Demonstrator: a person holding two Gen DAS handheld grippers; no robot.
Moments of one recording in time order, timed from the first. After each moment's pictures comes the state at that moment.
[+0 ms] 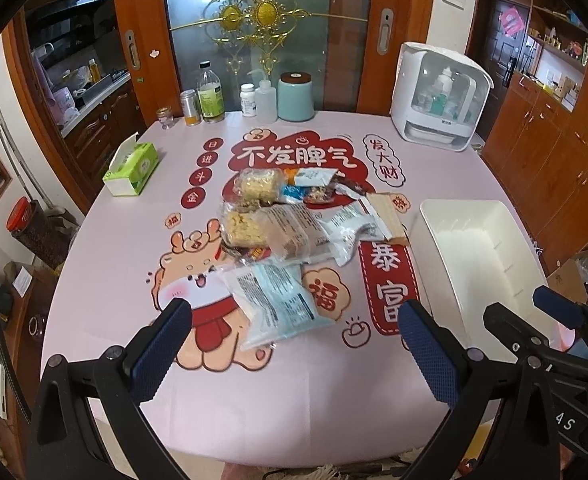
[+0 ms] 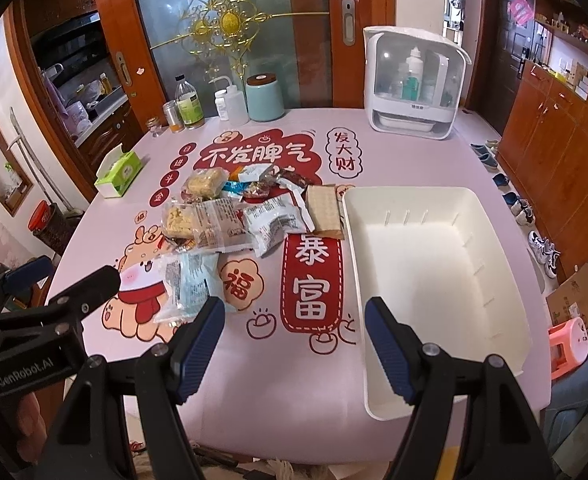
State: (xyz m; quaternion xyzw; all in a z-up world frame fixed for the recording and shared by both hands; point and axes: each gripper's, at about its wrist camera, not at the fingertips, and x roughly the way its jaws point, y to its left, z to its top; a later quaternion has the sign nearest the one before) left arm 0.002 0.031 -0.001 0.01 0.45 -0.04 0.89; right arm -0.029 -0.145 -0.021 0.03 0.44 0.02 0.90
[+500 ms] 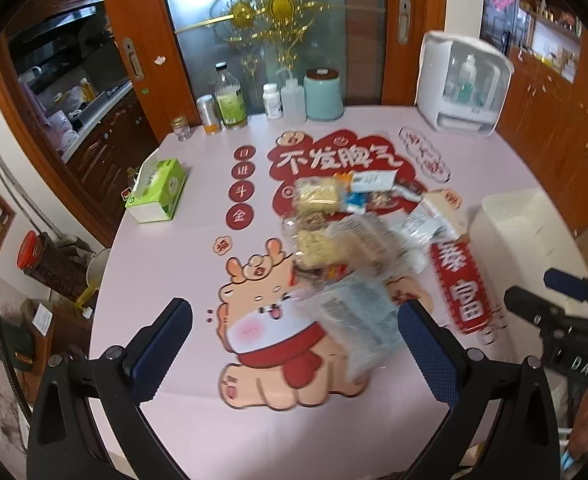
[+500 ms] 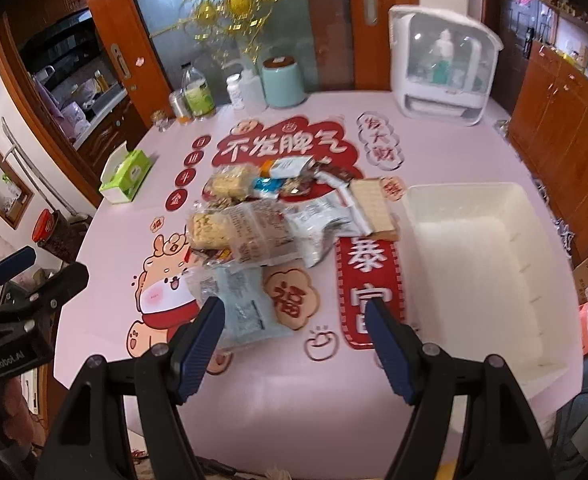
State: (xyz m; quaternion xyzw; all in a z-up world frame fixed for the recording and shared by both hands) left arm 0.069 0.129 -0.011 0.07 0.47 -0.05 0.88; right arm 0.038 -0.072 -0.047 0.06 0.48 0.04 0.87
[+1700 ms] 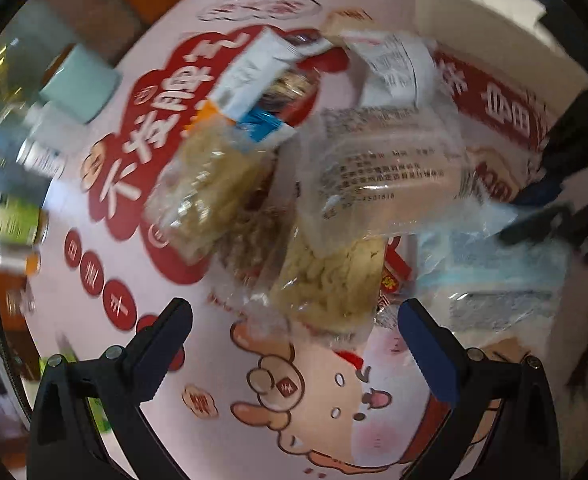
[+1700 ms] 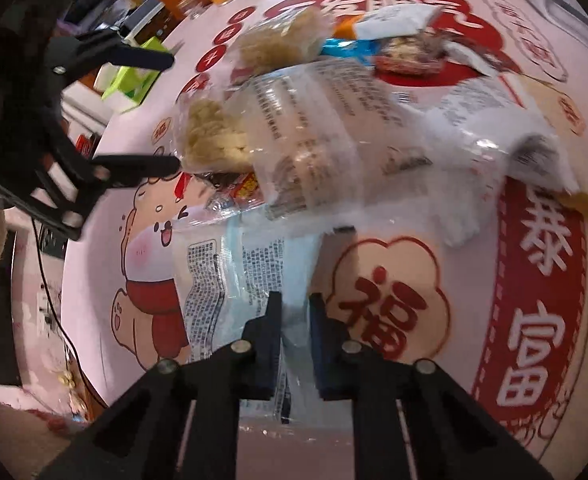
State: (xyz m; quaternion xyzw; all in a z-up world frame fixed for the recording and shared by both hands) left arm 0.250 0.065 -0.193 0.42 0.50 -0.37 0.66; right arm 0.138 -0.036 -0.208 0.08 0.61 0.17 0.77
